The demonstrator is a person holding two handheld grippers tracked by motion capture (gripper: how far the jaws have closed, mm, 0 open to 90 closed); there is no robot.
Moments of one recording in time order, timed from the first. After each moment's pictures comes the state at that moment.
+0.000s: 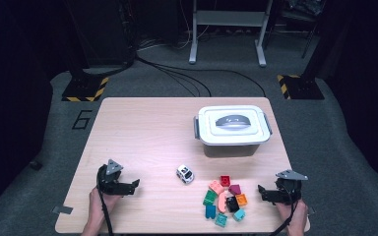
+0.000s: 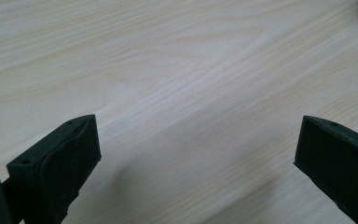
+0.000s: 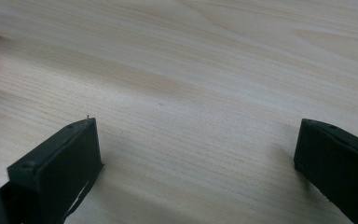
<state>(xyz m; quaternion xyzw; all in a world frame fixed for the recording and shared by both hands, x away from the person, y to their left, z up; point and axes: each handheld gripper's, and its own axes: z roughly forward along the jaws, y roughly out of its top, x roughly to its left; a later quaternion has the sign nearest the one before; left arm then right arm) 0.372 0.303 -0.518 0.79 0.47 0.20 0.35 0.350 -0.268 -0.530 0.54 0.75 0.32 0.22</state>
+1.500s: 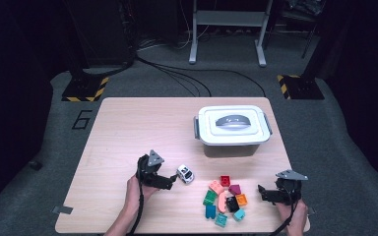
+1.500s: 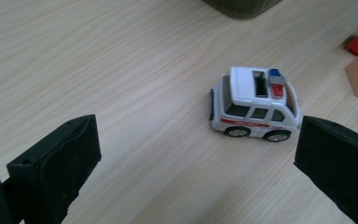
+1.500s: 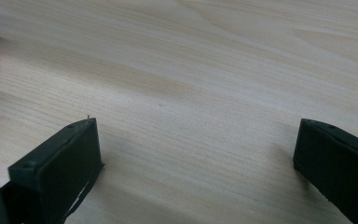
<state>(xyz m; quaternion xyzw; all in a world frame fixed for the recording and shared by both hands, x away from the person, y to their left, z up) 0.391 0.181 -0.489 0.83 0.38 0.17 0.37 0.350 -0.268 -0.530 0.54 0.75 0.32 0.23</state>
